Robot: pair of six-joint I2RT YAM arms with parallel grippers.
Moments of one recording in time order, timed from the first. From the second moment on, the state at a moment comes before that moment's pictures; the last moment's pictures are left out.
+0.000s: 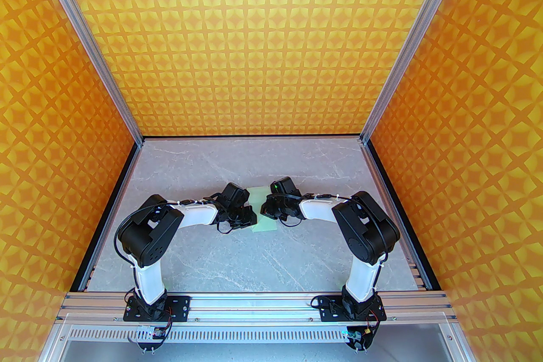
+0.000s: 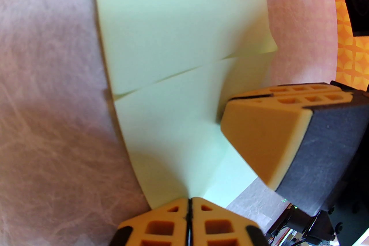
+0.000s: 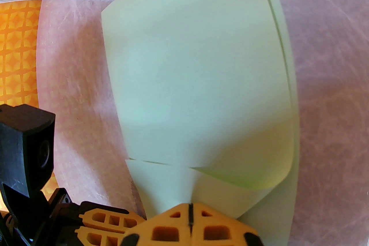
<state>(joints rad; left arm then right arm) -0.65 1.89 0.98 -0.18 0.46 -0.78 0.51 1.85 0.93 -0.12 -0.39 0.77</state>
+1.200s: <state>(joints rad) -0.68 1.96 1.10 -0.27 0.45 -0.71 0.22 1.94 1.01 -0.12 -0.53 0.75</state>
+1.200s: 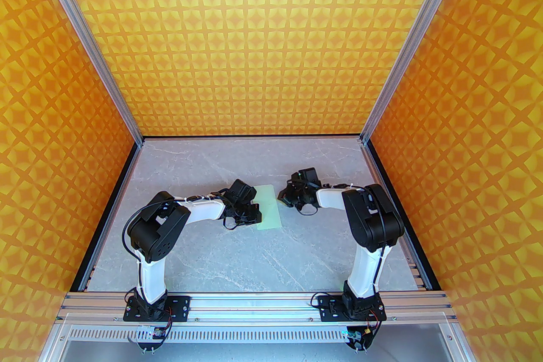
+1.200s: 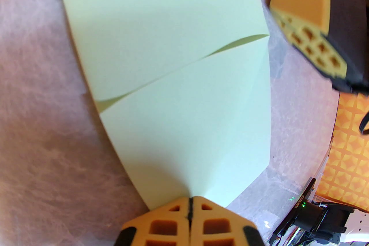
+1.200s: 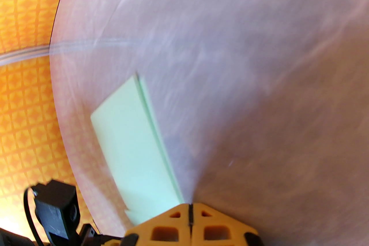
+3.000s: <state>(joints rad) -0.69 2.04 1.26 -0.32 0.46 -0.74 0.37 1.89 0.97 -0.15 -0.51 0.69</state>
